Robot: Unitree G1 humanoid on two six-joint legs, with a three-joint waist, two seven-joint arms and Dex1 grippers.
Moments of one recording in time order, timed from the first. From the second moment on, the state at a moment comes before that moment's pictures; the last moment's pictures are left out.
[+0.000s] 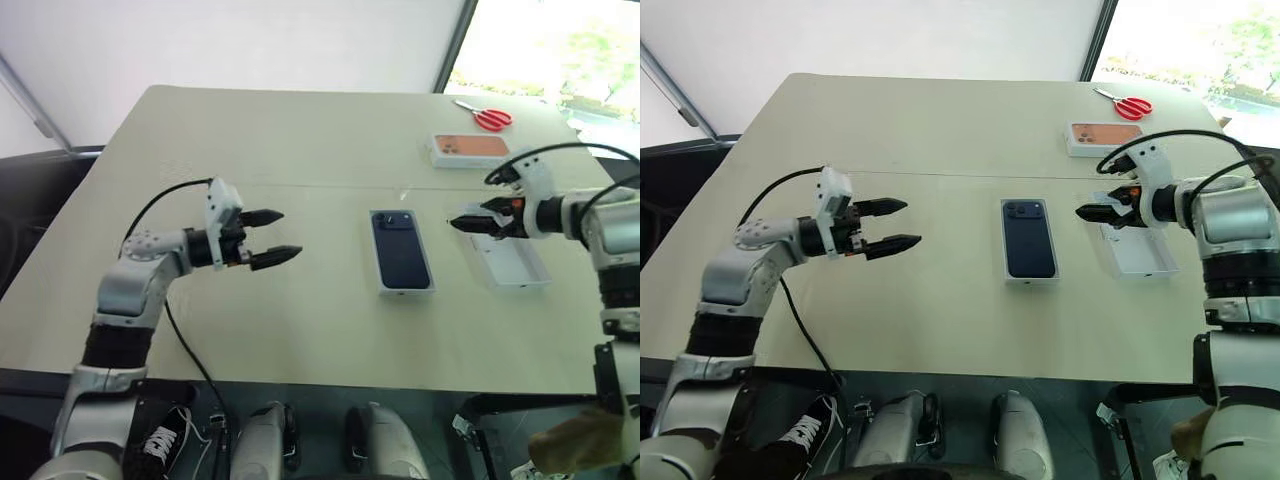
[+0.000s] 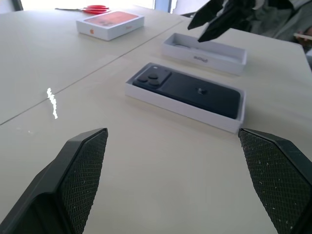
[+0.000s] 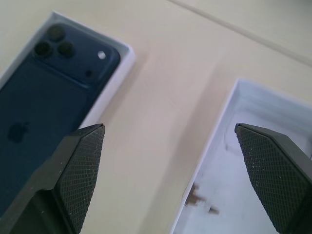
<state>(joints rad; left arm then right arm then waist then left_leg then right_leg) -0.48 0.55 0.05 0.00 -0.43 0.41 -1.14 -0.82 -0.87 0.05 0.37 0.16 1.06 0.97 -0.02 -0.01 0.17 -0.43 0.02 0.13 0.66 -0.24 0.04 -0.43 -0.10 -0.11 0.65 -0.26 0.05</state>
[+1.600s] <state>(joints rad) -0.41 0.51 0.02 -0.05 -0.42 0.27 -0.95 -1.05 -0.51 -0.35 0.38 0.42 1.31 0.64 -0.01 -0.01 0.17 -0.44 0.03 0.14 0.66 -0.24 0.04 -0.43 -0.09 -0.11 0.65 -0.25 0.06</state>
